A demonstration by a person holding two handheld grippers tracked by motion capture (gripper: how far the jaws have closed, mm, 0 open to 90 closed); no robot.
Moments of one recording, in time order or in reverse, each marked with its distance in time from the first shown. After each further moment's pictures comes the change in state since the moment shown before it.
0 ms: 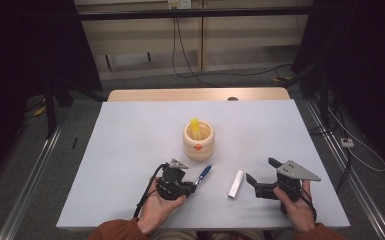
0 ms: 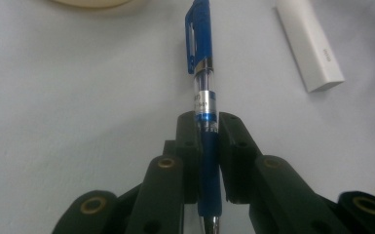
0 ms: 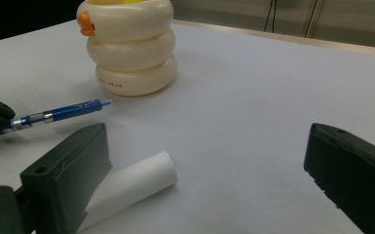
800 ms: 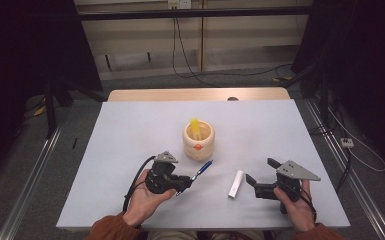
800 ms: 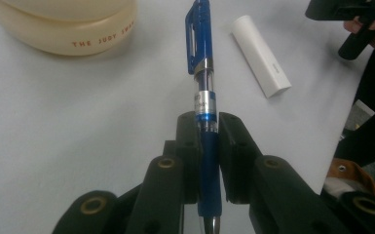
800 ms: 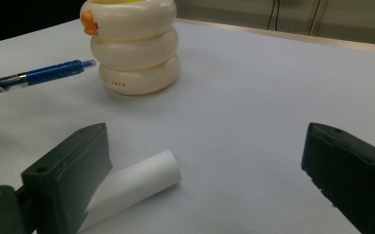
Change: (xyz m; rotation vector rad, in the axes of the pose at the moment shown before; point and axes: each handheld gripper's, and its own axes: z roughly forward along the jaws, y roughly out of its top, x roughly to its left) left arm 0.020 0.010 -0.029 -0.056 -0.159 0.108; right arm 0.000 0.000 0.000 0.004 0.014 0.001
